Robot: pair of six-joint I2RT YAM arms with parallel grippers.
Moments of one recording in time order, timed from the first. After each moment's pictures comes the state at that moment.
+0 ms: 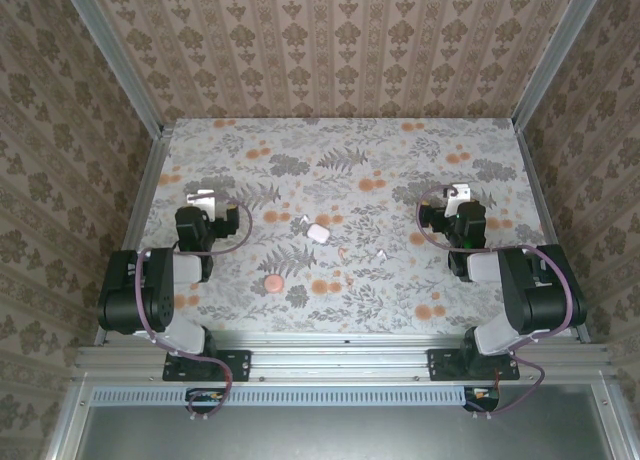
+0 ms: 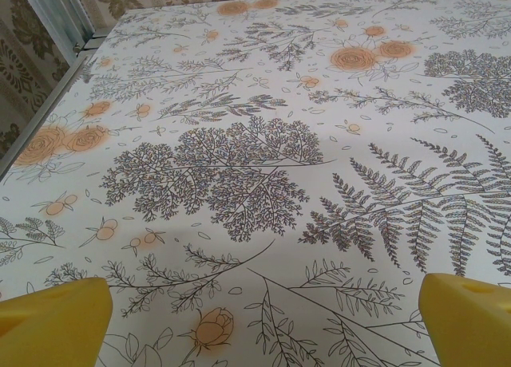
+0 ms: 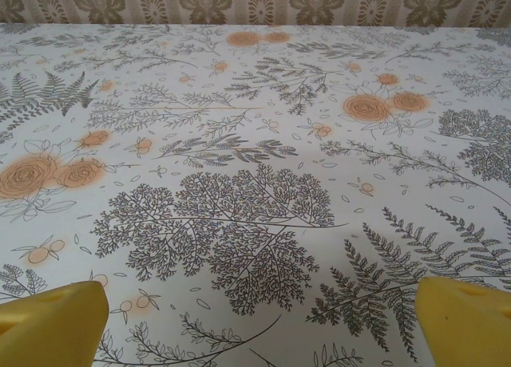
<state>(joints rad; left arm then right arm) -0.01 1.54 0.39 0.76 0.00 0.09 0.01 1.53 0.39 0.78 0.02 0.01</state>
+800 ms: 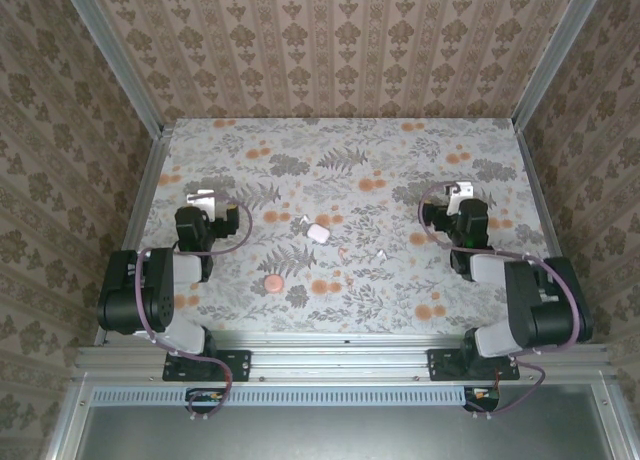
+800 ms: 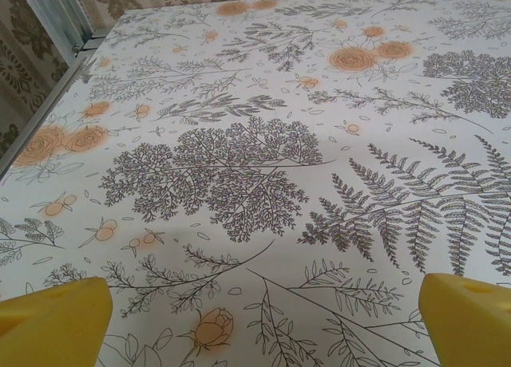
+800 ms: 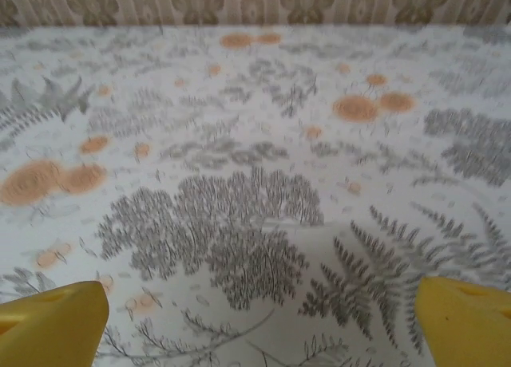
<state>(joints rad) -0.01 1.53 0.39 0.75 0.01 0.09 0.02 1.39 0.44 0.57 0.04 0.03</state>
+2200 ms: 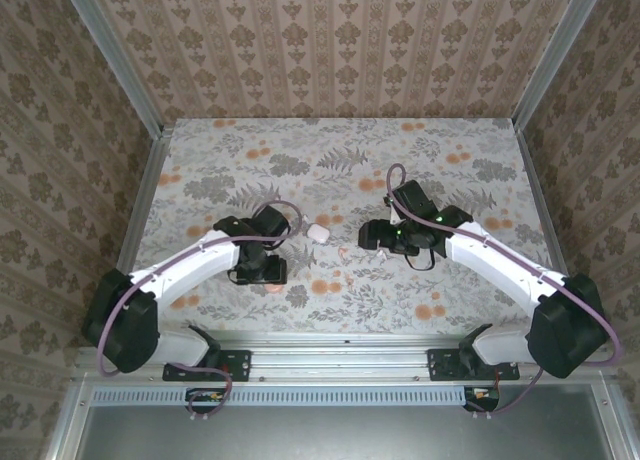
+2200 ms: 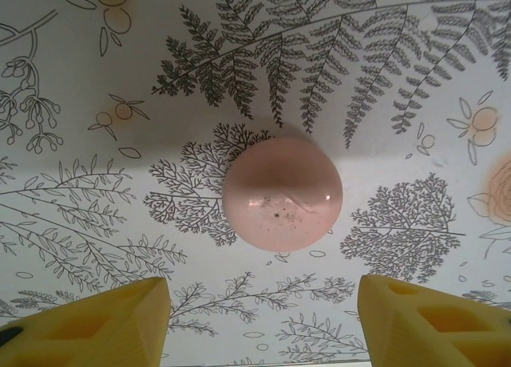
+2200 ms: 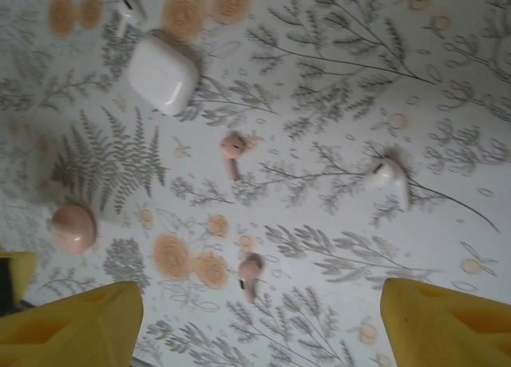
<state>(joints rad) -0.69 1.36 0.88 -0.99 0.00 -0.60 0.53 1.32 0.96 -0.65 -0.19 0.63</state>
